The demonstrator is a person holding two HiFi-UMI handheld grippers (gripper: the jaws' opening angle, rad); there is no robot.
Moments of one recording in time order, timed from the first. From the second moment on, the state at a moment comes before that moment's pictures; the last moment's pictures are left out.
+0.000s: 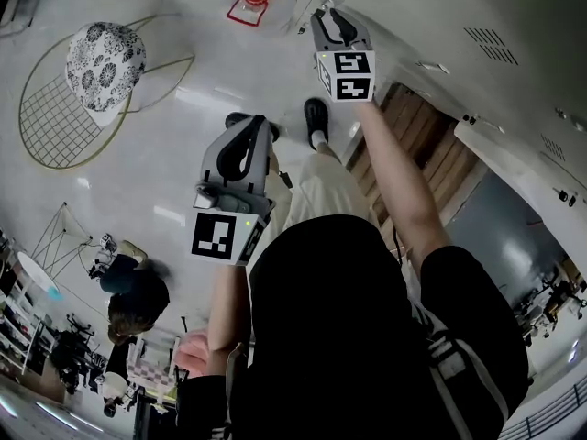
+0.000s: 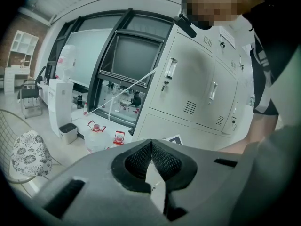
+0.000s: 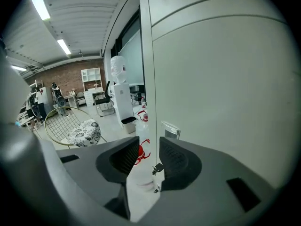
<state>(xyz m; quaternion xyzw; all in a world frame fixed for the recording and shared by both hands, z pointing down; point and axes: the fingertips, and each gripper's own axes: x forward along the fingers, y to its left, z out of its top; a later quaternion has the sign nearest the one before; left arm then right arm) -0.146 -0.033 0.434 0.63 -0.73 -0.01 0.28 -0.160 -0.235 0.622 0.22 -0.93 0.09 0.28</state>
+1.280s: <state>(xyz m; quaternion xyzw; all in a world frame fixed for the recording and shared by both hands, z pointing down) -0.142 -0.006 0.447 0.63 -0.72 -0.01 0.30 -0.185 -0.256 0.648 0.26 -0.91 0.13 0.29</state>
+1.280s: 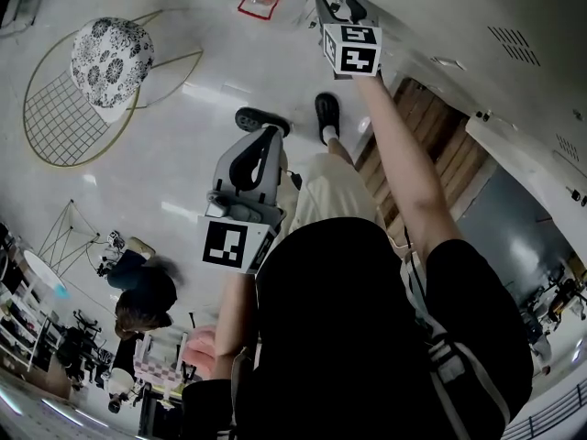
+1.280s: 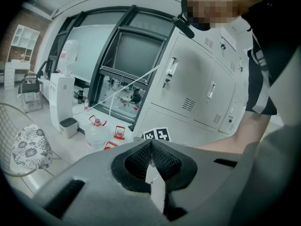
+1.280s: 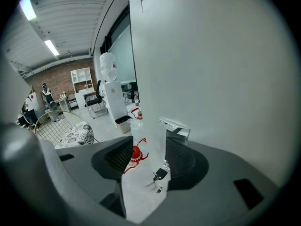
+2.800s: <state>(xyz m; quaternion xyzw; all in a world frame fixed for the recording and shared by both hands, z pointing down) -0.129 0.011 0.415 0.75 -0.61 0.02 0.25 -0.097 -0.137 0.647 0.33 -0.87 0.19 0.31</state>
